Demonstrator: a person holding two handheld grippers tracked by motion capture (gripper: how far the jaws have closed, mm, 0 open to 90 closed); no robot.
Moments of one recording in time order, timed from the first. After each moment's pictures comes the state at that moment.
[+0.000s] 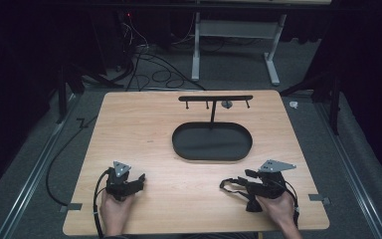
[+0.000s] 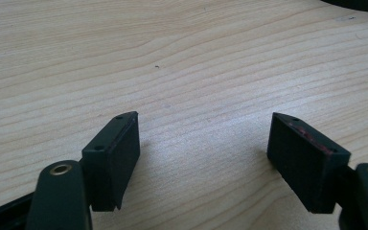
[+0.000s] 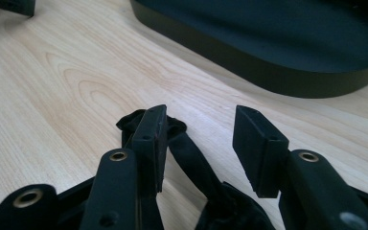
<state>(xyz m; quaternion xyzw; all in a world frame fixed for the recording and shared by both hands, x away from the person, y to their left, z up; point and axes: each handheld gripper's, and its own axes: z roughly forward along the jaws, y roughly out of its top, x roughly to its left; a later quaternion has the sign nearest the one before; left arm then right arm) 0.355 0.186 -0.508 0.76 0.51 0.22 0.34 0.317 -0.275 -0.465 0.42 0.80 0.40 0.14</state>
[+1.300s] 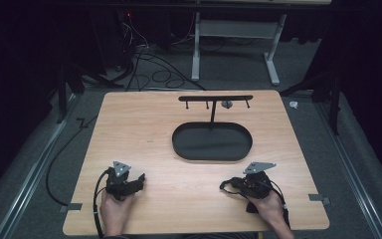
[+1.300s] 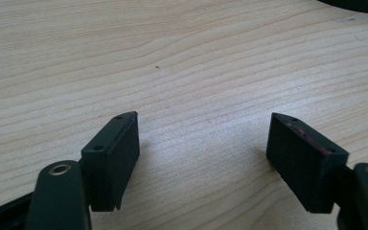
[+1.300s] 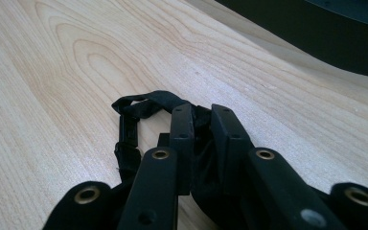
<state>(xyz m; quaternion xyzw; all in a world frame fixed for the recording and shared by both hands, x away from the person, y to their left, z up) 0.356 0.187 -0.508 0.76 0.51 0.22 0.34 0.332 -0.252 -0.494 0.40 0.84 0.36 0.10</state>
